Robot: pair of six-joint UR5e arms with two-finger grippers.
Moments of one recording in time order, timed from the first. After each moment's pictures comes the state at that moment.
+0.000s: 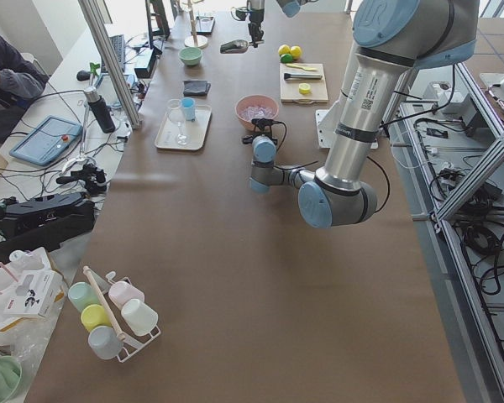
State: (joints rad) left arm -0.51 -1.99 -1.26 -3.24 -1.96 -0.05; right arm 0.93 -1.58 2.07 -1.40 2.17 0.39
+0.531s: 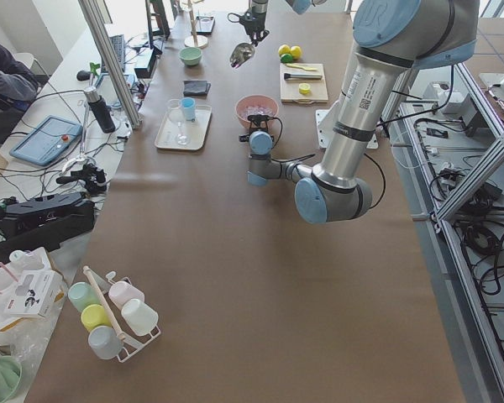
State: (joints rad) left arm -0.52 -2.04 -1.25 -3.12 -1.96 -0.06; right arm 0.78 -1.30 2.22 -1.96 1.88 -0.14
